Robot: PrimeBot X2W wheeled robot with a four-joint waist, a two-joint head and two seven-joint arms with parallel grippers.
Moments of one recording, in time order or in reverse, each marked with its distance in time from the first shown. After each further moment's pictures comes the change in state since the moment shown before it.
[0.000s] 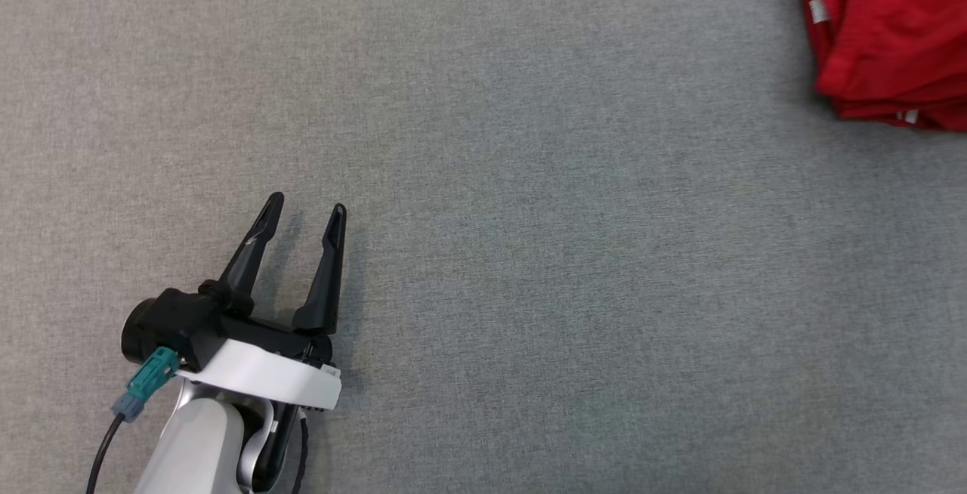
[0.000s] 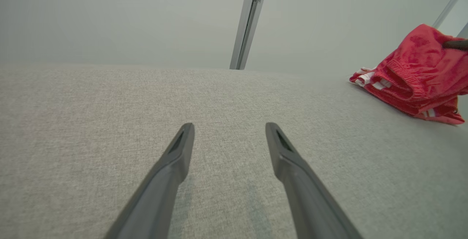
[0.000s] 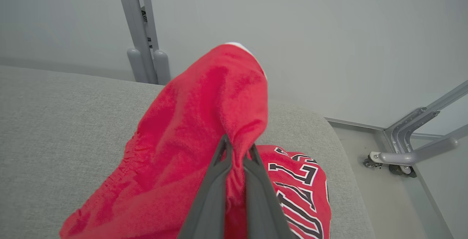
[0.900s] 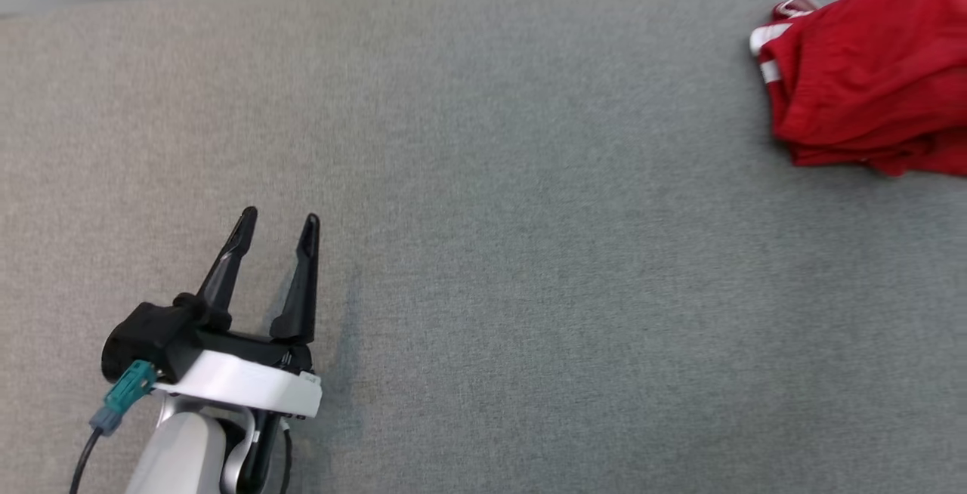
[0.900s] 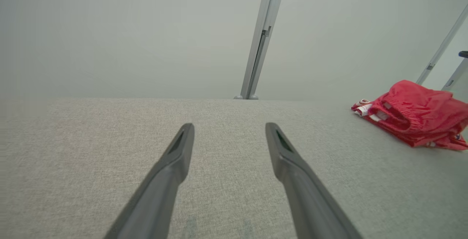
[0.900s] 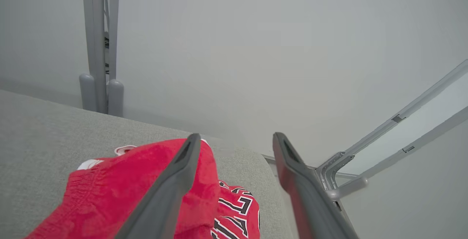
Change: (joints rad) left arm 0.022 -0.003 0.039 0.010 -0.011 0.006 0.000; right arm -0.094 0.181 -0.249 0.431 -0.578 0.000 -0.279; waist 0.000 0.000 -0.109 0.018
